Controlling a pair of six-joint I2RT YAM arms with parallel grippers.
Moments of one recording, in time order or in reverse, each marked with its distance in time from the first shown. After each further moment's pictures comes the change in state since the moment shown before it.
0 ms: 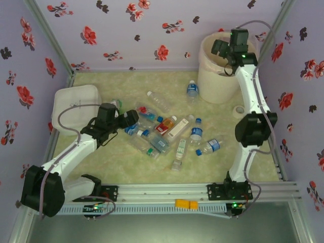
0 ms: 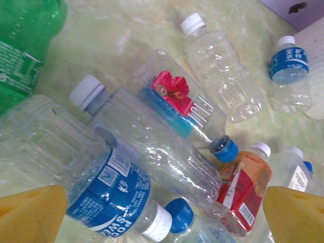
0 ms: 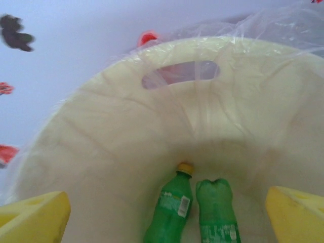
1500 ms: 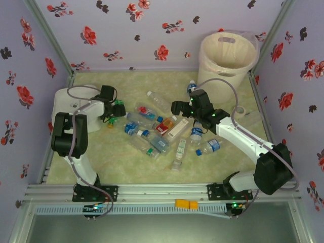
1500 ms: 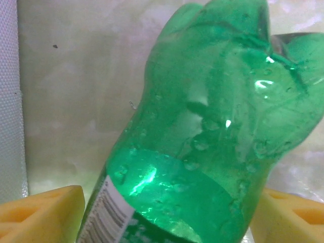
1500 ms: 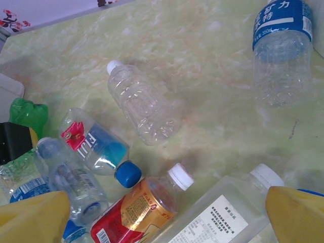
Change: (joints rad) left arm 0.240 0.672 0.441 -0.214 -0.114 0.363; right arm 0.499 -0.559 -1.094 0.354 -0.066 0.236
